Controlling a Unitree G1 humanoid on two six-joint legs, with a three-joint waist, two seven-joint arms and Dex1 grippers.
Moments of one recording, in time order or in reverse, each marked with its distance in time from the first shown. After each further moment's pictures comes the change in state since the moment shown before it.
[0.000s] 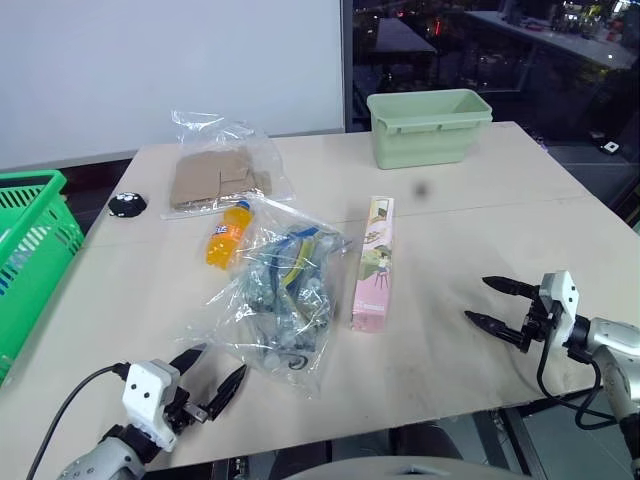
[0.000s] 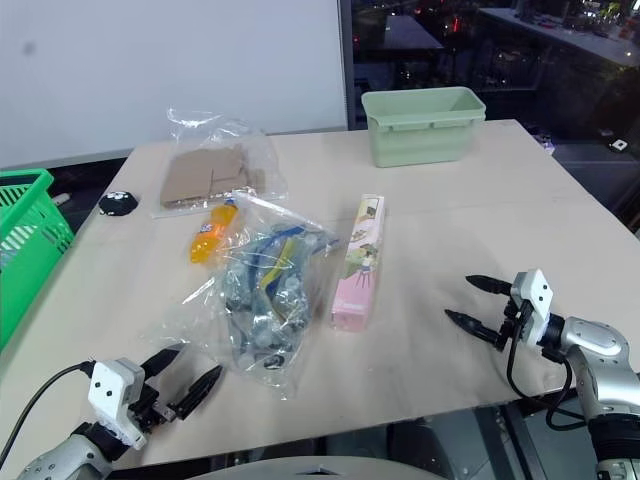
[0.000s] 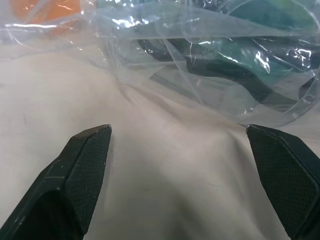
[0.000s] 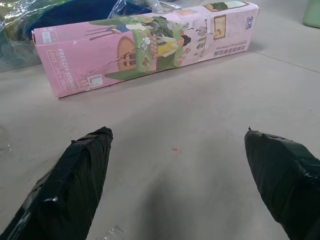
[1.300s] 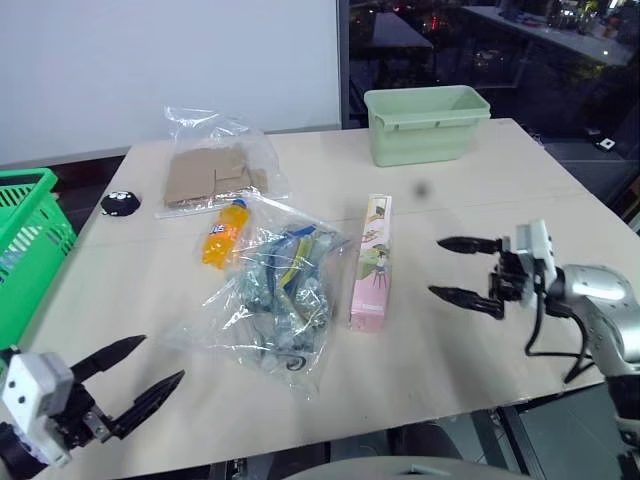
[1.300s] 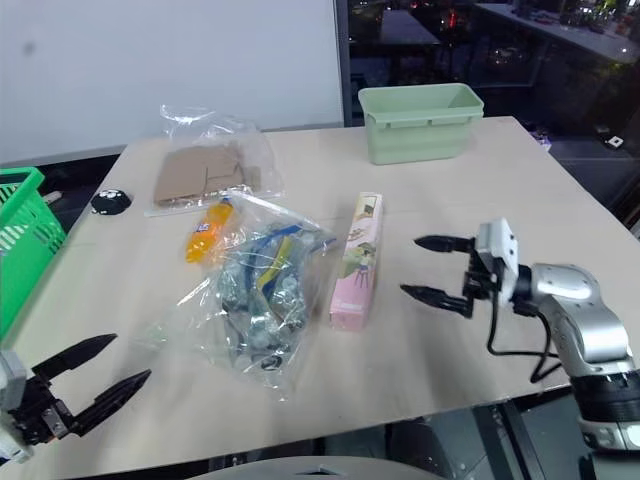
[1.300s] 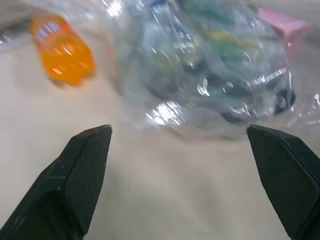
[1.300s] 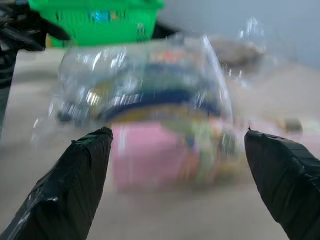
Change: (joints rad) left arm 0.157 0.237 0.402 -0.116 -0.316 0.156 -0.290; right arm -0.257 0.011 0.120 -0.358 0.107 0.322 -0.034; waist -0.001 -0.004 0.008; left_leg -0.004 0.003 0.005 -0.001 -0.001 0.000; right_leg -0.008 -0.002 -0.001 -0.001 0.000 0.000
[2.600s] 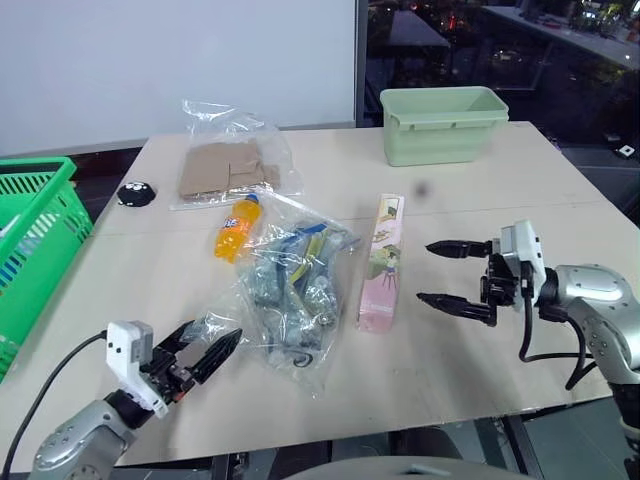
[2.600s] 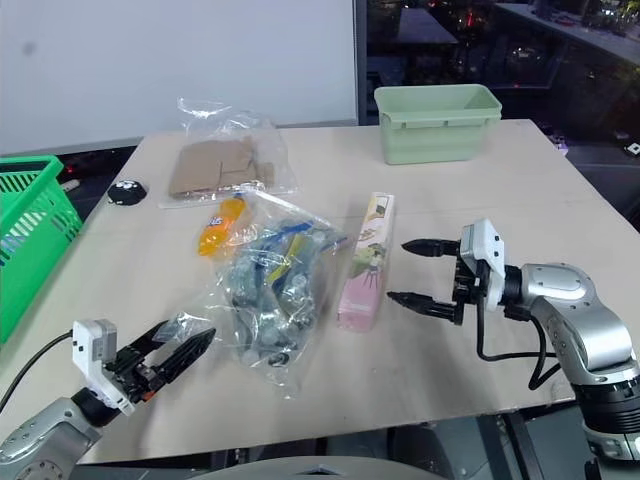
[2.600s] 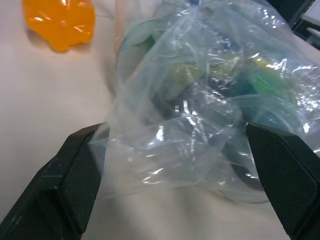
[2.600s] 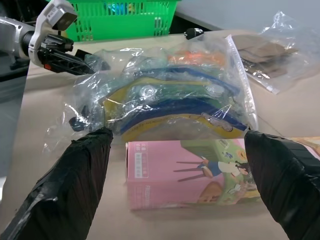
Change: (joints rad) left arm -0.268 -0.165 -0.264 -0.017 -0.015 0.294 0.275; right arm 0.073 -0.043 0.001 -0.160 0.020 0.106 -0.051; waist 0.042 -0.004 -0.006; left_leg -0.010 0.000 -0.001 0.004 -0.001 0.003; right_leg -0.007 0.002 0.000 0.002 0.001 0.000
